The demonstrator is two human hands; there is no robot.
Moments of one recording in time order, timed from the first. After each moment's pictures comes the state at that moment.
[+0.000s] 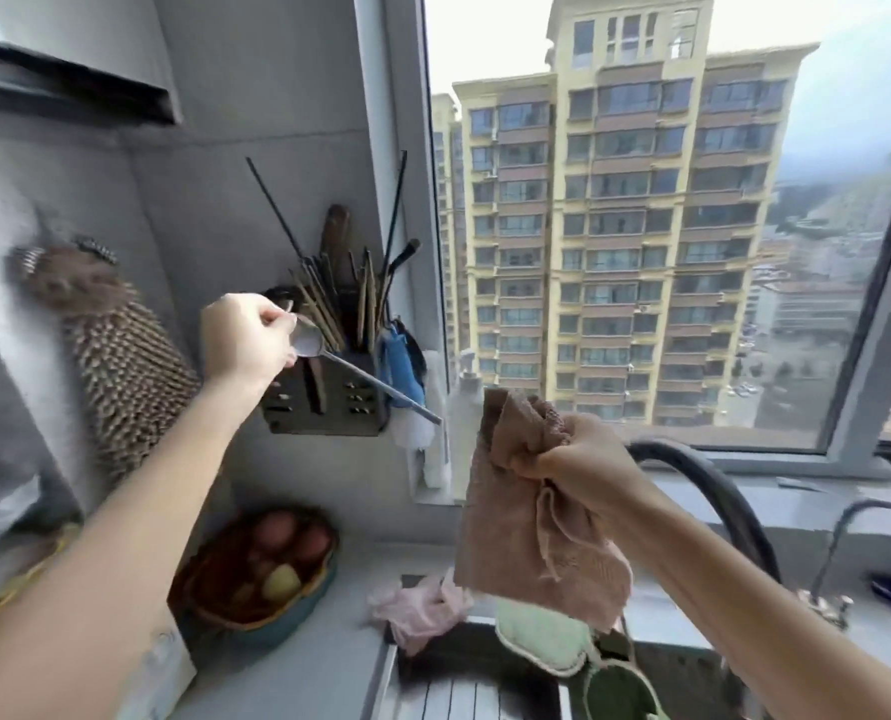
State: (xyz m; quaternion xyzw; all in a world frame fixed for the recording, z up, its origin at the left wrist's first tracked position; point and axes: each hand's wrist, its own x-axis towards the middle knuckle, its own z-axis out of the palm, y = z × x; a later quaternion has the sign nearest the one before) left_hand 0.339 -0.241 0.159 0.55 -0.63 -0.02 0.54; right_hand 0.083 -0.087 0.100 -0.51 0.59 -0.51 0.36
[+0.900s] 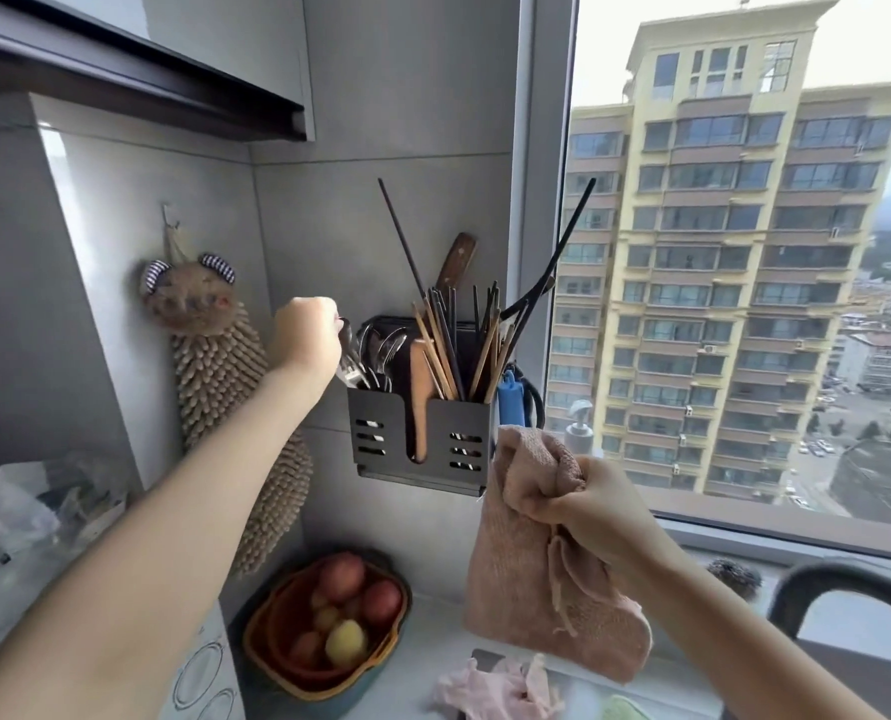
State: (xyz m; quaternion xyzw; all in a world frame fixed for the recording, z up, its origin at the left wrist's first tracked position) left_hand 0.423 -0.365 0.173 0.64 -0.65 0.15 0.39; right_hand 0.168 -0.206 0.091 -0.55 0.58 -0.48 0.35
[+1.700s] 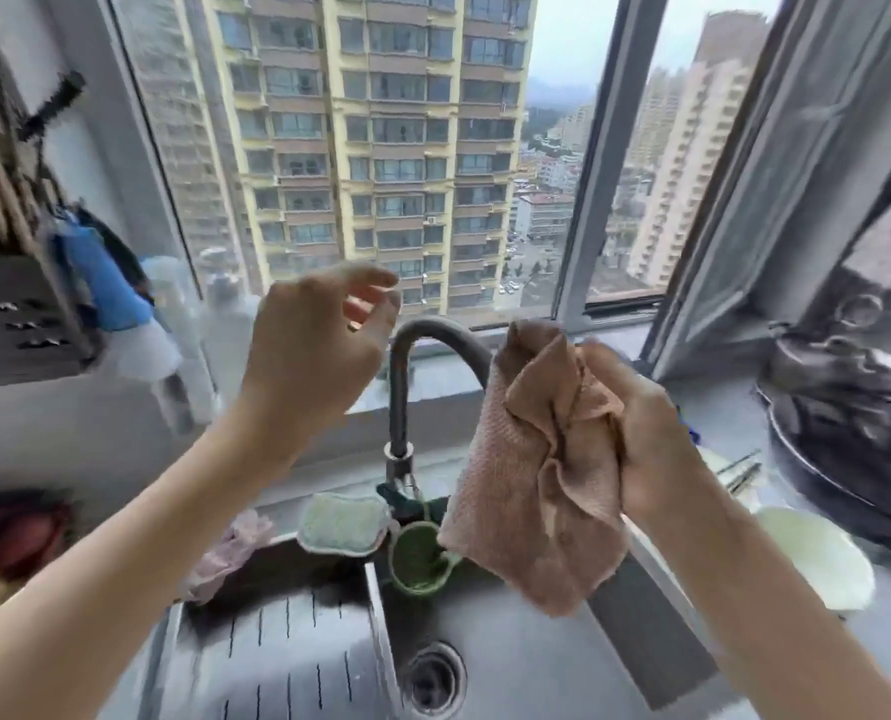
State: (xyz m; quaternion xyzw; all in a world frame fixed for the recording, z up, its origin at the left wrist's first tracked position) left_hand 0.137 -0.103 0.093 0.29 -0.83 -0.15 0.45; right_hand -0.016 0.041 0.055 -0.20 0.46 -0.71 0.50
